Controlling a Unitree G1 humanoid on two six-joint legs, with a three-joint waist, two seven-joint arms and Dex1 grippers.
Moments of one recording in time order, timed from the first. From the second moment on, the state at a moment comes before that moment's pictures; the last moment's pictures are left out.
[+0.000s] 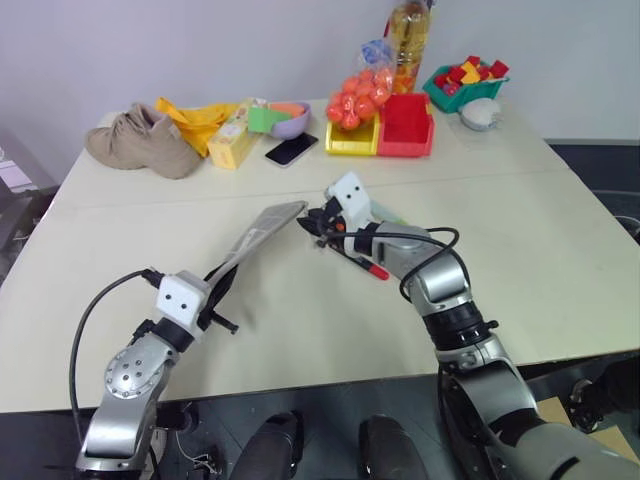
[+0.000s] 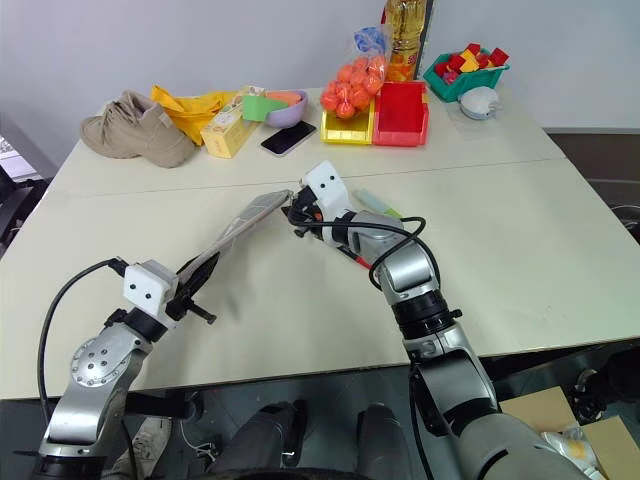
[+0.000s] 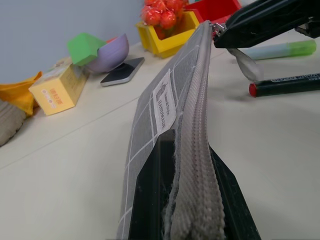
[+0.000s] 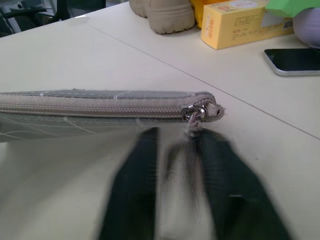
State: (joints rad) left arm 0.12 0.41 0.09 -0.32 -0.19 -0.03 -0.44; right arm -0.74 -0.17 0.18 0.15 0.18 0.59 0.58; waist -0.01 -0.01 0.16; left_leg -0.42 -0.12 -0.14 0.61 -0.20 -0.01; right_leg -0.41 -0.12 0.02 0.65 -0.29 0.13
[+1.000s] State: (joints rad) left arm -0.04 0.28 0.00 -0.30 -0.12 0.07 -0.35; right arm -0.74 -0.23 0.47 -0.15 0.12 0.62 0.81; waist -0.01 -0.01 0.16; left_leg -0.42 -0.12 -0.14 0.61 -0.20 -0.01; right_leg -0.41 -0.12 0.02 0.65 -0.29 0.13
